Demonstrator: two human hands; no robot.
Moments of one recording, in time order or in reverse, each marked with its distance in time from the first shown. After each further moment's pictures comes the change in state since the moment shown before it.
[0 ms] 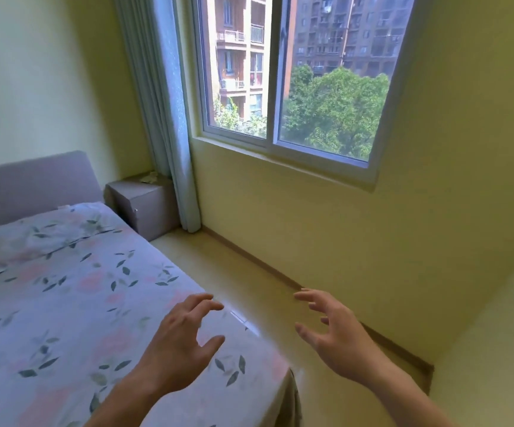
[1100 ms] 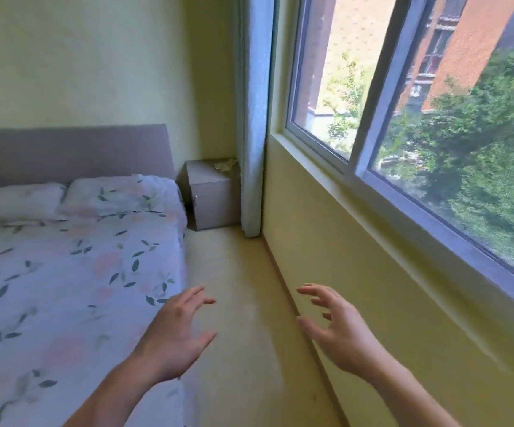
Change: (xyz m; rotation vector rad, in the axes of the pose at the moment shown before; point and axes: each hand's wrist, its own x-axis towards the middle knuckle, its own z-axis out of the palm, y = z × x) left_hand 0.547 0.071 0.112 0.014 0.169 -0.580; right_hand 0.646 0.200 -0.204 -0.017 -0.428 -0.346
